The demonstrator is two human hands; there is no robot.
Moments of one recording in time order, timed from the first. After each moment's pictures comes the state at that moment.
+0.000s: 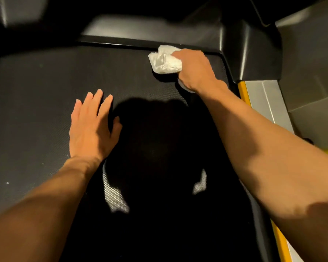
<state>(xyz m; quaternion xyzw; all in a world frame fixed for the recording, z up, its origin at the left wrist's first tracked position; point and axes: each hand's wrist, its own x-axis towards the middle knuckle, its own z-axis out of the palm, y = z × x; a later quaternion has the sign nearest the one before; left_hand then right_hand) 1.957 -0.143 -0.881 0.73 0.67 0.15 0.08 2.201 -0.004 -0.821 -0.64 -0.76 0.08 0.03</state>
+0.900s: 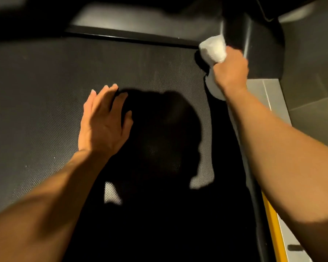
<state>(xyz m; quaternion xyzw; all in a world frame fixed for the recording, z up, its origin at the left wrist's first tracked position) 1.994 -0.130 -0.883 0.76 0.64 0.12 0.03 2.267 -0.012 -0.818 -0.82 -0.54 0.08 0.16</state>
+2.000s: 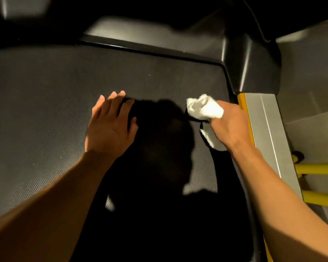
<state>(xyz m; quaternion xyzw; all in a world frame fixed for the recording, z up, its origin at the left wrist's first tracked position) 1.991 -0.132 -0.885 0.76 0.63 0.14 0.05 2.267 -0.108 -0.825 -0.76 -0.63 0.13 0.11</state>
